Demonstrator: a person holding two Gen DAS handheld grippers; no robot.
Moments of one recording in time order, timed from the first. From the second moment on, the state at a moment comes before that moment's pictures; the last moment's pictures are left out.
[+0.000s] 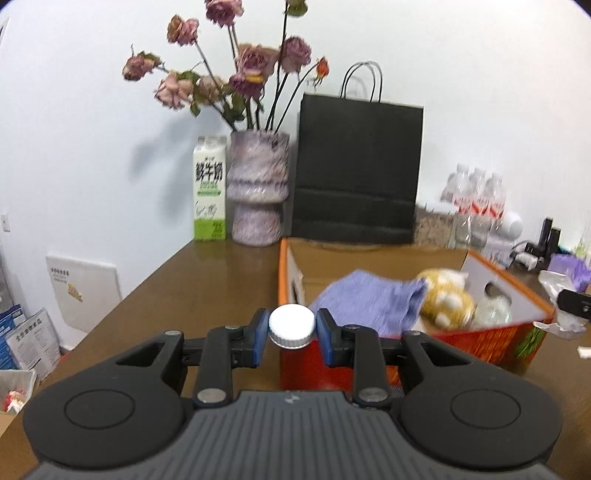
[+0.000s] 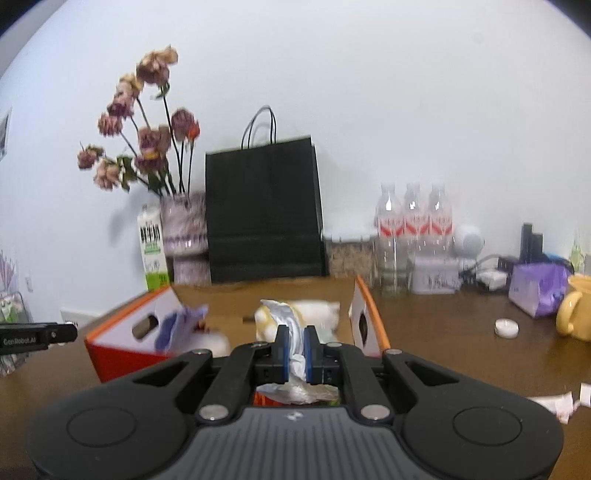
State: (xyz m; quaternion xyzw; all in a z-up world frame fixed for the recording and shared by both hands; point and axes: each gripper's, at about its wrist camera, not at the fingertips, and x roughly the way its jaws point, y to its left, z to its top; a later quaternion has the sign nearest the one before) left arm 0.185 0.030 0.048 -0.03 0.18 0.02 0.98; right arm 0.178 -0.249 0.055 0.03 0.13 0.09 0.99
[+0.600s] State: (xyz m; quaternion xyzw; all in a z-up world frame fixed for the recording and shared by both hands) left arm 0.266 -0.019 0.051 -0.04 0.14 0.02 0.99; right arm 0.255 -0.214 0.074 0.04 0.10 0.11 0.99
